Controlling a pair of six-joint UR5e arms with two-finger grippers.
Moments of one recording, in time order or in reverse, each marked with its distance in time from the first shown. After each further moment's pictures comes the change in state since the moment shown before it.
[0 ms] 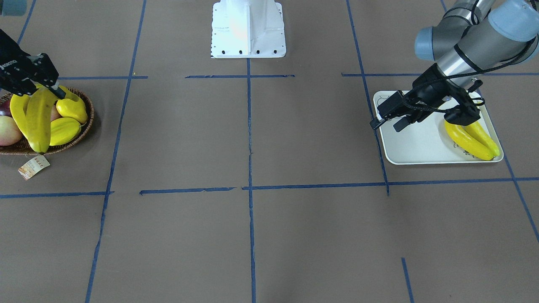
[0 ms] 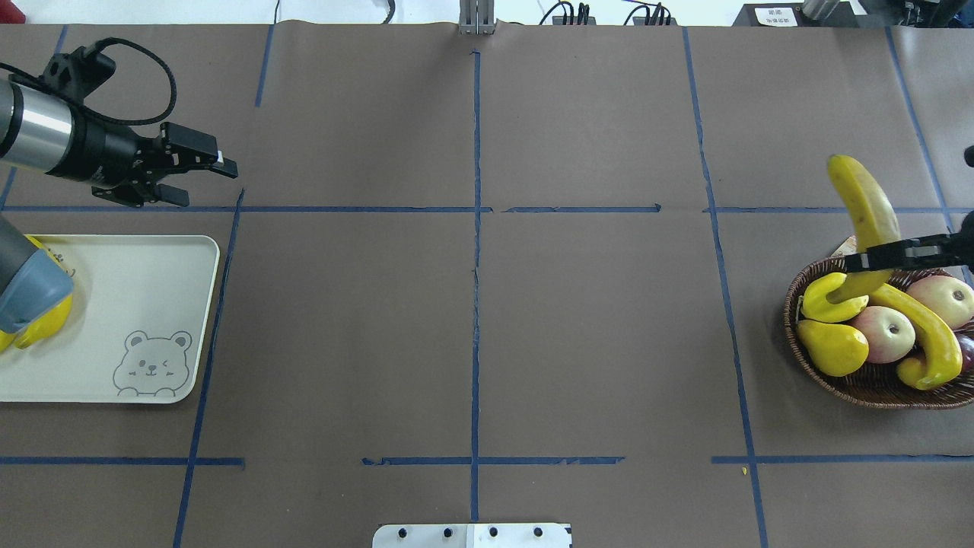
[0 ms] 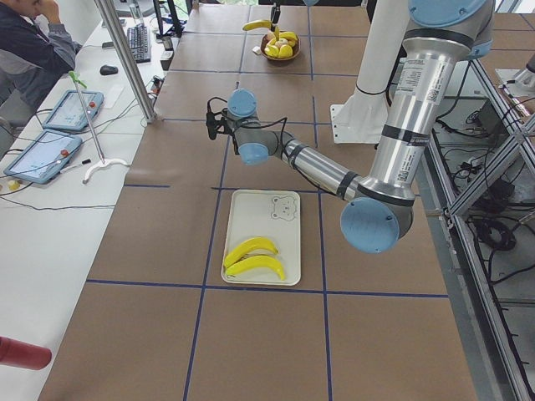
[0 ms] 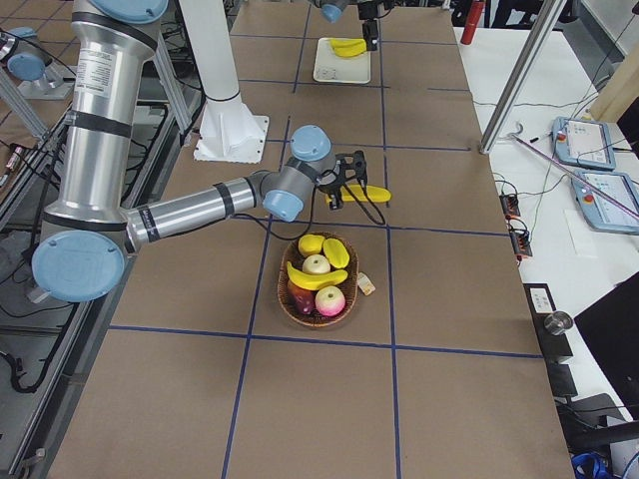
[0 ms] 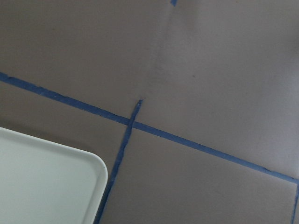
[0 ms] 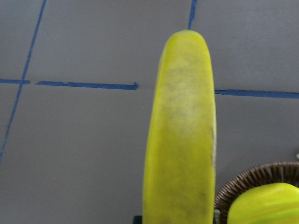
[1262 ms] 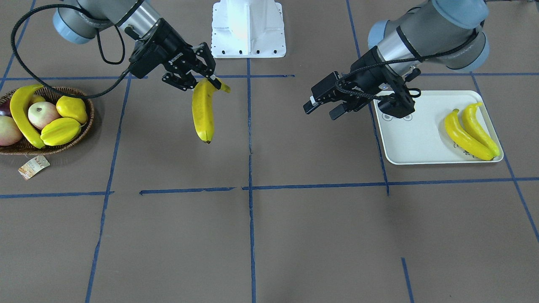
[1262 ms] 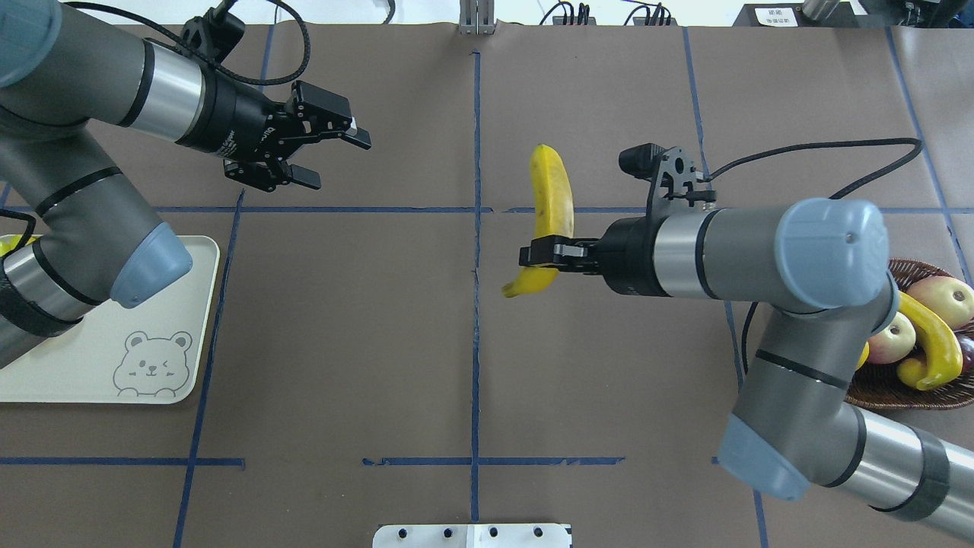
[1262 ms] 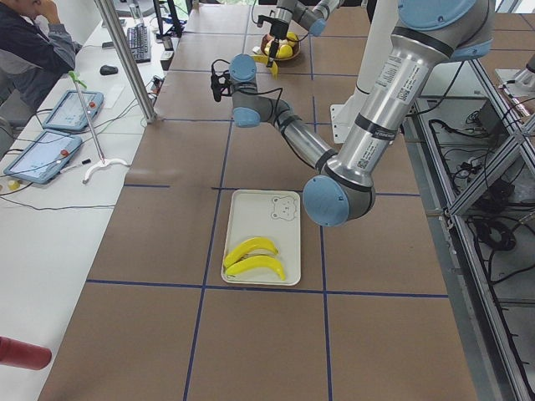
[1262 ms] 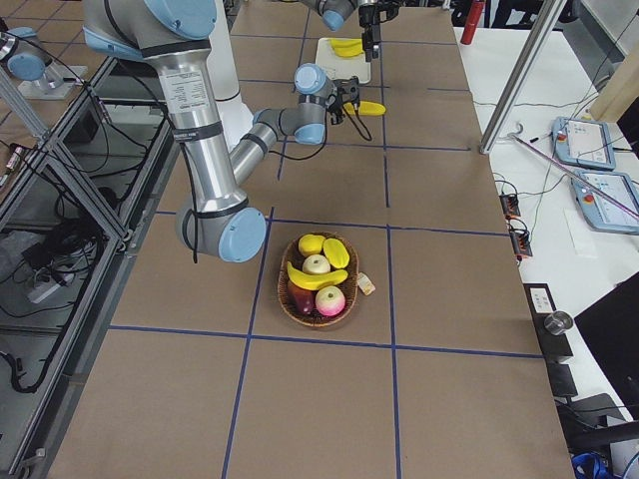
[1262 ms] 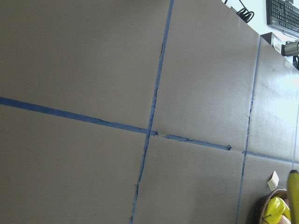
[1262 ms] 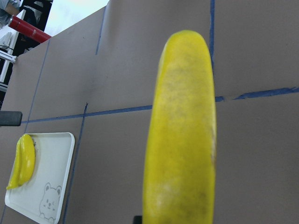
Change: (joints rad) left arm 0.090 -0.230 0.028 -0.010 0.010 -0.231; right arm -0.461 0.495 -0.074 0.003 -0.464 0.431
